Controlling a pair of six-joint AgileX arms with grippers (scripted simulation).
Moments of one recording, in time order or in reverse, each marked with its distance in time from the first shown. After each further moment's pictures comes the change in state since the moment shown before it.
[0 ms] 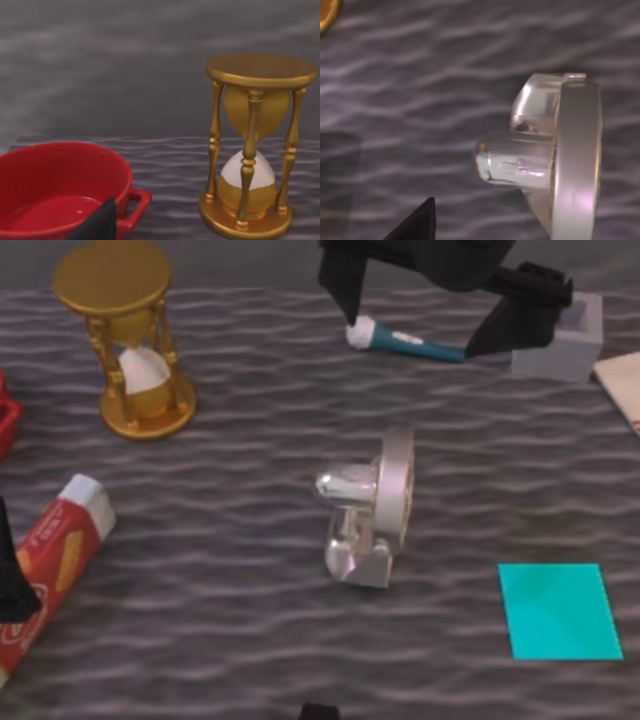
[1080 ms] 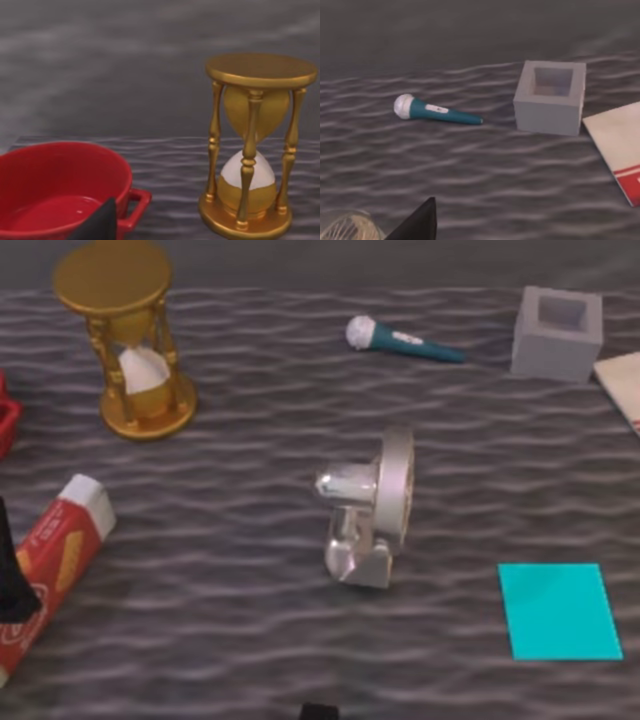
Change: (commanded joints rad) left arm 0.000 0.000 0.000 0.000 0.000 0.000; right arm -0.396 -1.369 -1.454 0.914 0.041 -0.551
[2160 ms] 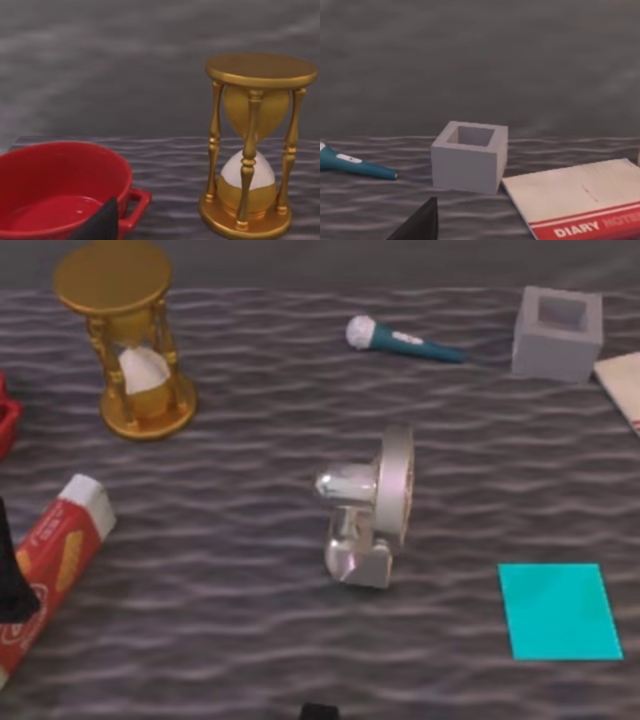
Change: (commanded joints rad) left arm 0.000 0.000 0.000 0.000 0.000 0.000; right arm -0.188 -0.757 -0.867 0.535 -0.044 -0.219
